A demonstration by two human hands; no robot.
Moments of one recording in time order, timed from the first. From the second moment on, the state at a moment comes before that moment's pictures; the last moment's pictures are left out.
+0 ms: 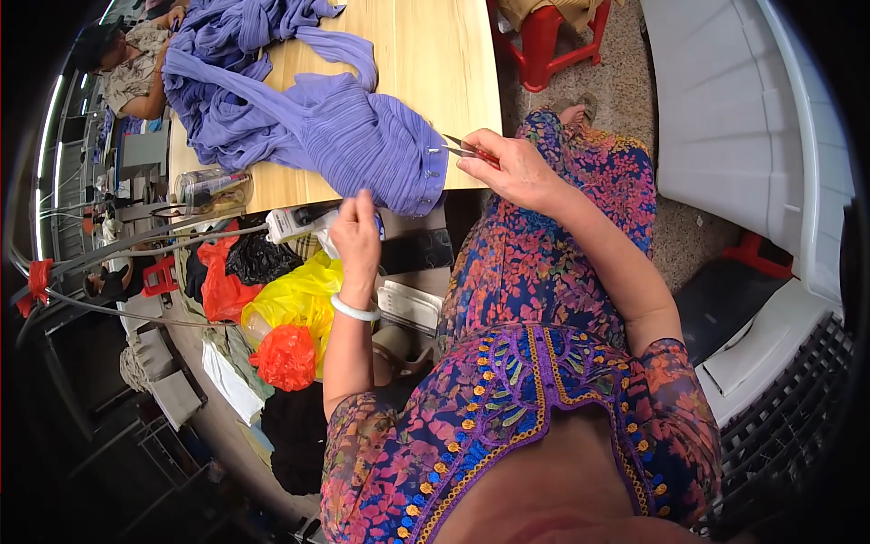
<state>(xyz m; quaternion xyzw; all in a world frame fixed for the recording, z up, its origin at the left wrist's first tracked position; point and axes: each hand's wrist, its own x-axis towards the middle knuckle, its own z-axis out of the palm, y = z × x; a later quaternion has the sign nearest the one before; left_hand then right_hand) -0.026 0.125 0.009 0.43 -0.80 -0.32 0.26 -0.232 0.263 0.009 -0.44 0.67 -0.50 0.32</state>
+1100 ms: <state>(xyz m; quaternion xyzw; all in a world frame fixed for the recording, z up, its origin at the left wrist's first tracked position) -0.099 0.141 0.027 0.32 -0.90 -0.14 0.24 -0.227 0.264 0.003 -0.45 0.69 -0.48 0.30</state>
